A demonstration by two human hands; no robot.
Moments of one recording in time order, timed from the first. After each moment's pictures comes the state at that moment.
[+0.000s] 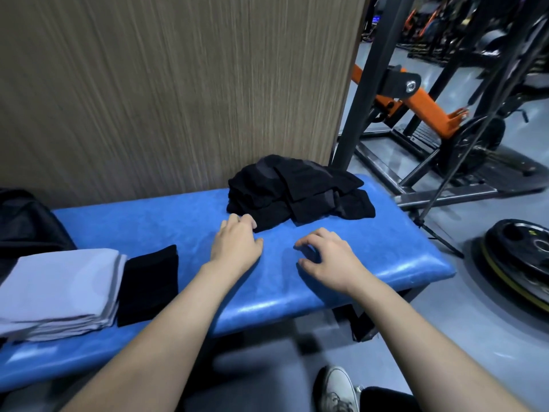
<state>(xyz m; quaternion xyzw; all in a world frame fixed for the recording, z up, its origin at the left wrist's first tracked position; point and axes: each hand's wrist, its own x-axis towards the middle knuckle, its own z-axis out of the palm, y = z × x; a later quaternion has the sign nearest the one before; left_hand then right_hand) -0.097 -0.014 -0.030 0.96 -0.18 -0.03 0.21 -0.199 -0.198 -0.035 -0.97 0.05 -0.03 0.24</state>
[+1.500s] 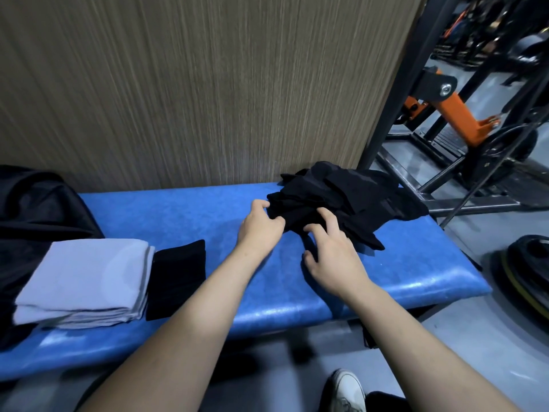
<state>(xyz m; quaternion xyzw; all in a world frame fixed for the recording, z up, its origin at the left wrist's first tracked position) -0.078 -0.010 -0.016 0.87 -0.01 -0.13 0.48 -0.168 -0.146 -0.039 -0.98 0.06 -0.11 0.15</state>
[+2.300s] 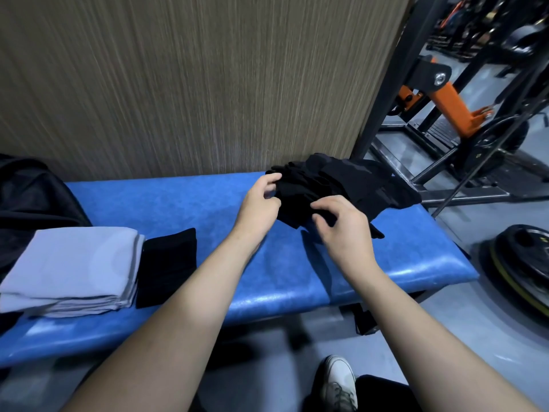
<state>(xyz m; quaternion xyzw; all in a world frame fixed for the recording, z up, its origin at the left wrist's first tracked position) -0.072 -0.023 -0.019 0.75 -0.09 -0.10 0.65 -0.167 -0.162 -0.020 -0.90 0.07 -0.30 0.32</state>
